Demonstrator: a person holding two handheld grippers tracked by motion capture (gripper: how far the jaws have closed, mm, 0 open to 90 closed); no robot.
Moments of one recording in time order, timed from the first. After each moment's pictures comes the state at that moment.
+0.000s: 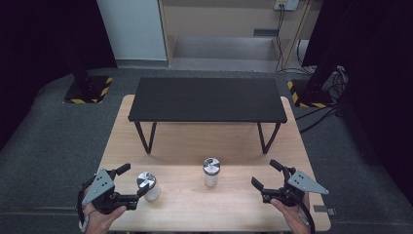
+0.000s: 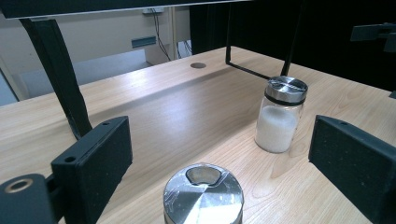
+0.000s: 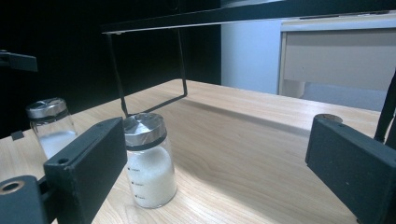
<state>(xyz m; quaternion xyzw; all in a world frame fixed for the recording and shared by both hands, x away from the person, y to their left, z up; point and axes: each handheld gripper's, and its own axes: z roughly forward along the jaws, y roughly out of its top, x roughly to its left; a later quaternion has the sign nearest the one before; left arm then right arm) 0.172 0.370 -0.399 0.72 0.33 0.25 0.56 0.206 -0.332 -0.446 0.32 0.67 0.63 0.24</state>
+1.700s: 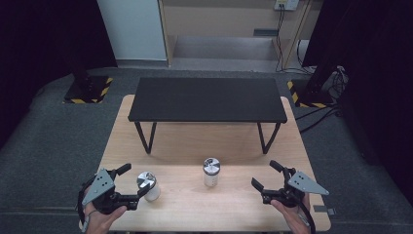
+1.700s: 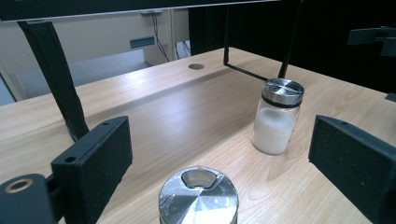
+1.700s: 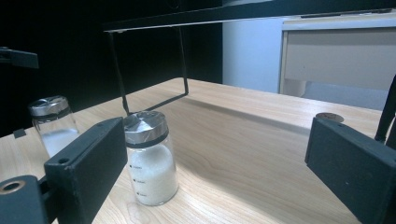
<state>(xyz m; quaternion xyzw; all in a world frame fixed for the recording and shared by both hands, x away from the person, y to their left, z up) 0.172 0.369 -0.396 0.72 0.33 0.25 0.56 0.205 -0.333 -0.446 0.32 0.67 0.63 0.24</state>
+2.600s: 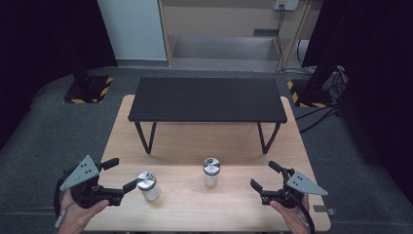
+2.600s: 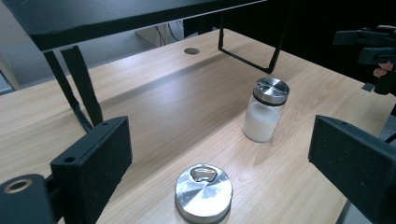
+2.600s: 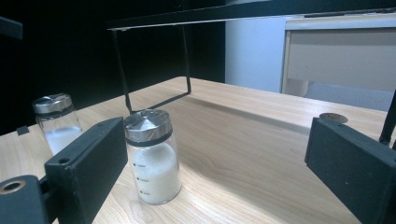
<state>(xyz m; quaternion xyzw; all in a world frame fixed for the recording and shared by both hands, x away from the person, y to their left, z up) 0.179 0.392 -0.313 0.75 0.34 0.20 0.52 0.204 -0.331 -0.445 0.31 0.67 0.63 0.24</state>
